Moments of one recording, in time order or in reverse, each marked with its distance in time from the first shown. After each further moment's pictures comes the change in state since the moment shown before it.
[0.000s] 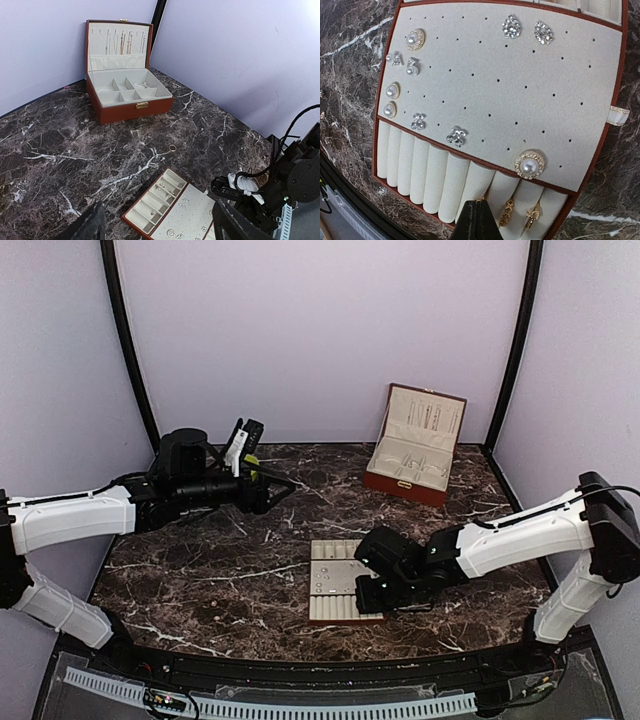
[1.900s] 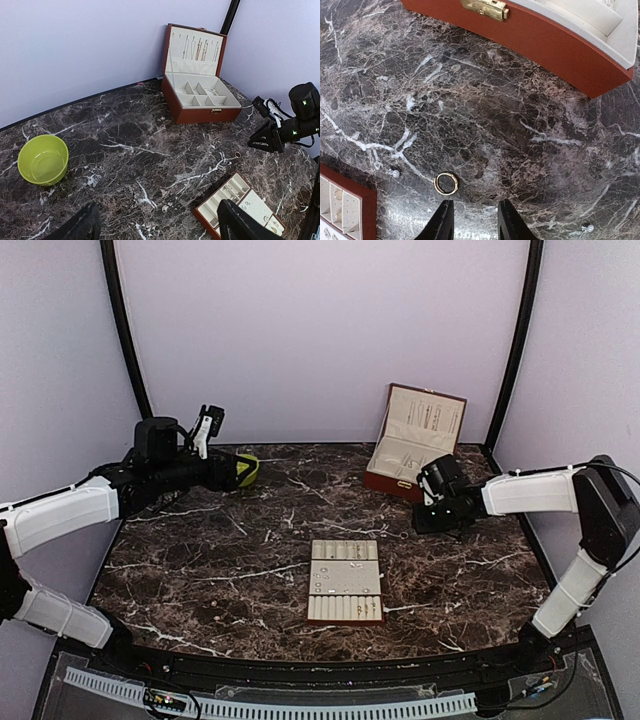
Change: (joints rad) left arm 0.221 -0.054 0.017 -0.122 -0.082 0.058; right arm -0.640 0.032 0.047 0.084 0.104 -0.582
